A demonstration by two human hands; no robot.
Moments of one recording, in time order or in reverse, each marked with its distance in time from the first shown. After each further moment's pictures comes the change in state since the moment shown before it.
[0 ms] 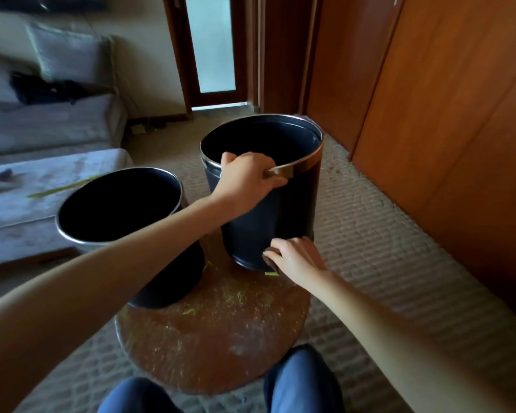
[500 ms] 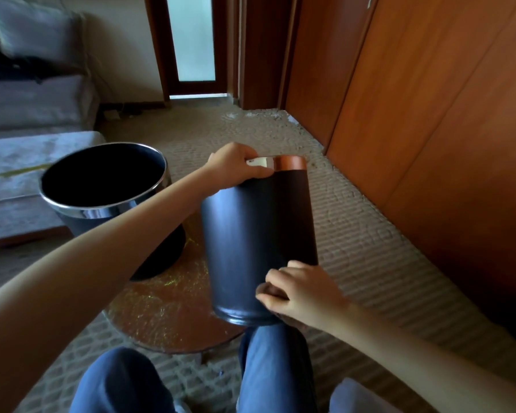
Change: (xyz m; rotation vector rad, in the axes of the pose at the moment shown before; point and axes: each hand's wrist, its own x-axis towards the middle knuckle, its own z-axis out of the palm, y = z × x) left_hand -0.023 0.013 -0.008 -0.331 -0.301 -0.190; right_hand -0.146 -0.037 -0.047 -0.076 0.225 -0.308
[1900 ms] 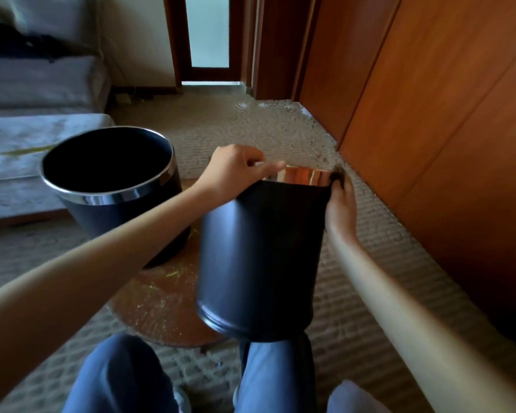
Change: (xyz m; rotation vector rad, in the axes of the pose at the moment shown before) left_hand -0.034 -0.007 0.009 -0.031 0.183 0.133; right_hand 0.099 0.075 -0.010 0.906 0.535 1.012
